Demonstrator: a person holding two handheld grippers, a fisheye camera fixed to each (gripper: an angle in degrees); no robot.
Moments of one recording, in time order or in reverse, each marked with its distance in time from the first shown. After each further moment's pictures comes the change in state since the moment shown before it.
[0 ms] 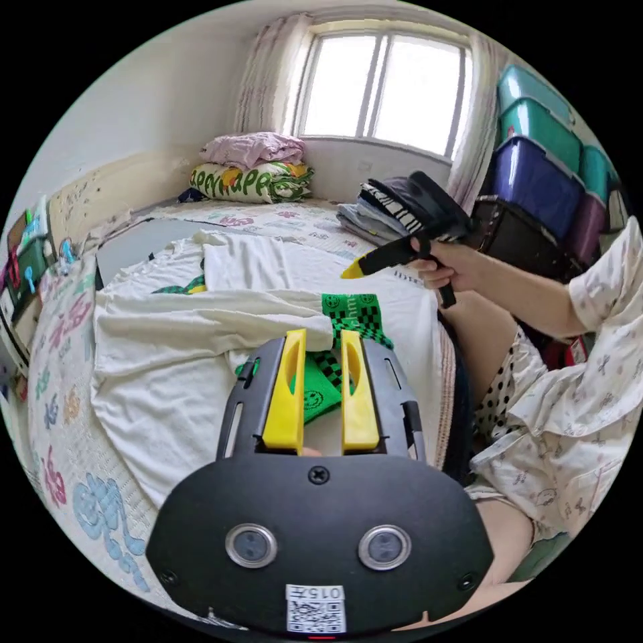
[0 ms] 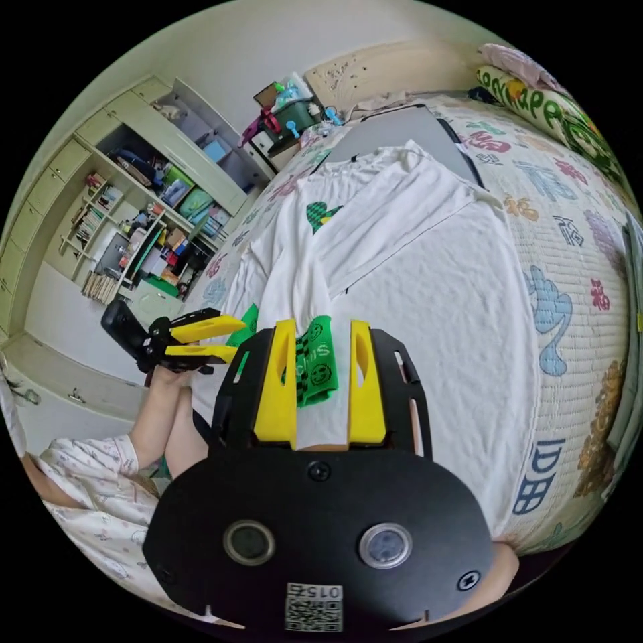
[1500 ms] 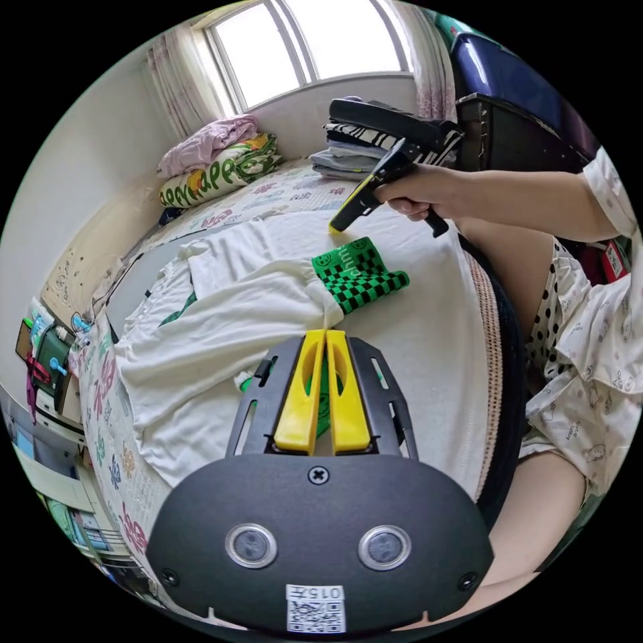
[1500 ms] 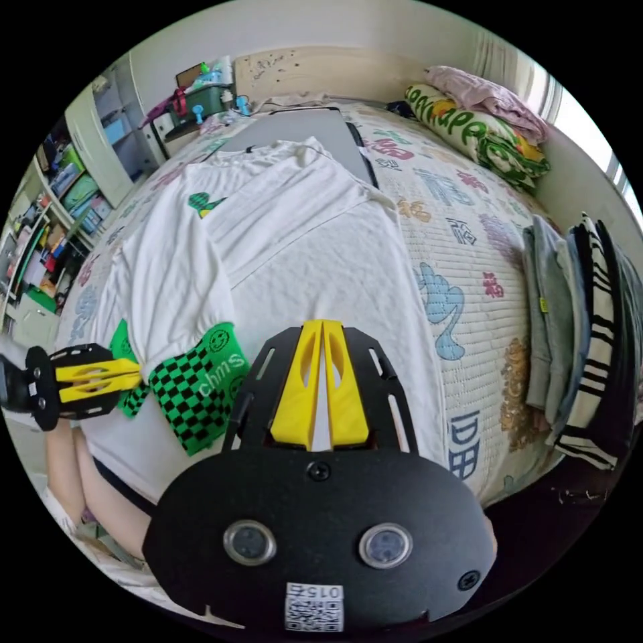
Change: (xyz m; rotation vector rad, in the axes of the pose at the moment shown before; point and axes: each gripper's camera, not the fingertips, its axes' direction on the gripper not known) left arm 0.033 -0.036 0.027 -0.206 -0.136 0.253; right arm 0.052 0.080 0.204 -0.010 0.585 0.091
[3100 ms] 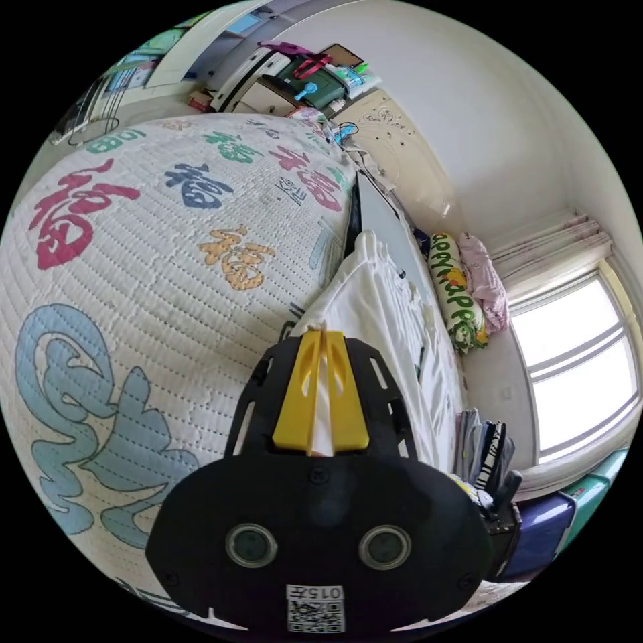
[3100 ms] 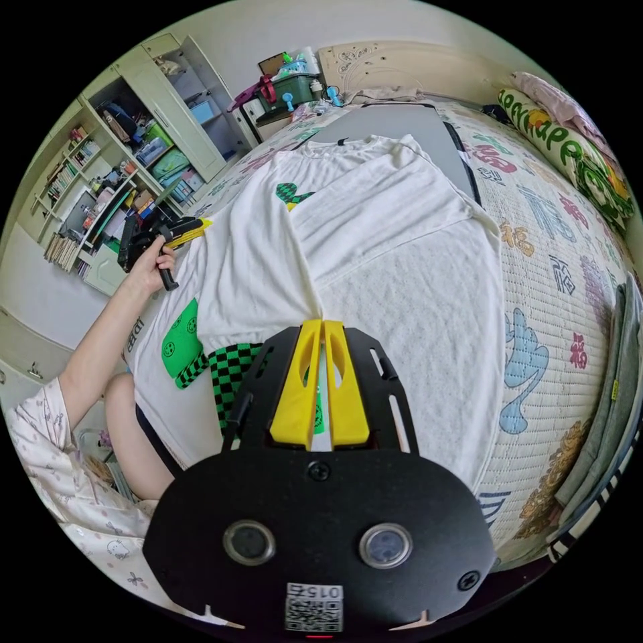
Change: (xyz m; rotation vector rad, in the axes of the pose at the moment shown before) left arm -0.410 -0.431 -0.308 0.269 0.013 -1.526; right arm -0.027 -0.023 -0.108 -0.041 -0.368 -0.227
